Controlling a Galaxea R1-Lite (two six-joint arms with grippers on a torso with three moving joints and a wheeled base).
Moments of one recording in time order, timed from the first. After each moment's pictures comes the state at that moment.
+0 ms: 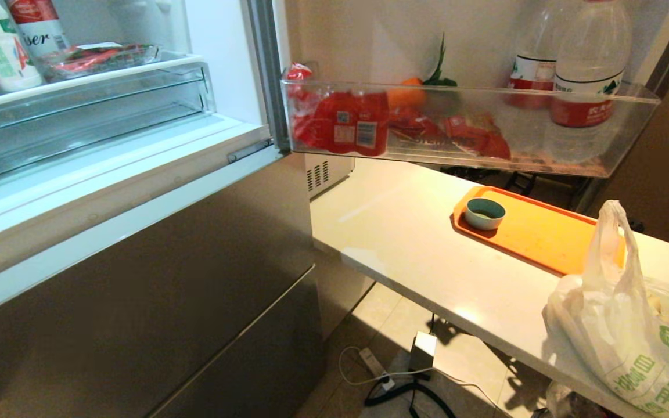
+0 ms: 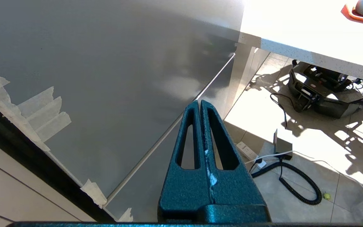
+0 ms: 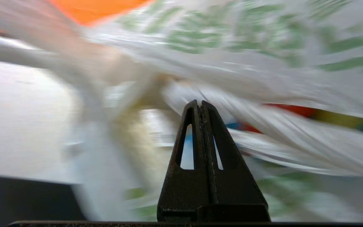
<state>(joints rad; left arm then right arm) 0.00 0.00 0.00 0.00 0.00 0.03 -0.72 1.74 -0.81 -0.26 0.30 0.22</state>
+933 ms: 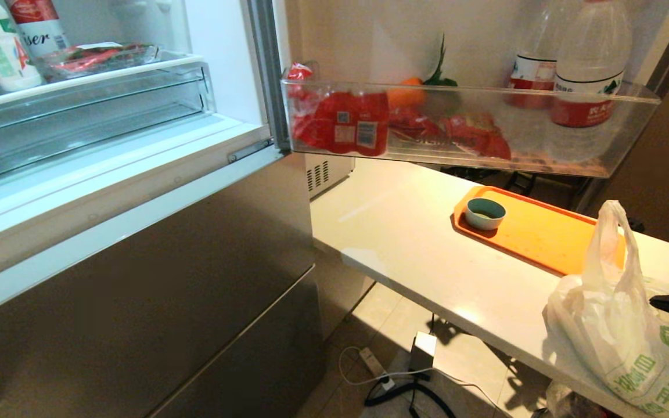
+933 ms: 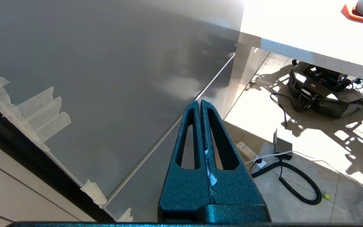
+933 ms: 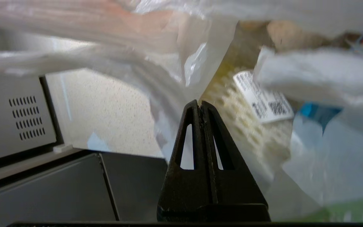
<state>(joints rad) 0.00 0.00 0.00 0.00 0.00 0.03 -0.67 1.88 -0.83 -0.31 0.56 0.67</state>
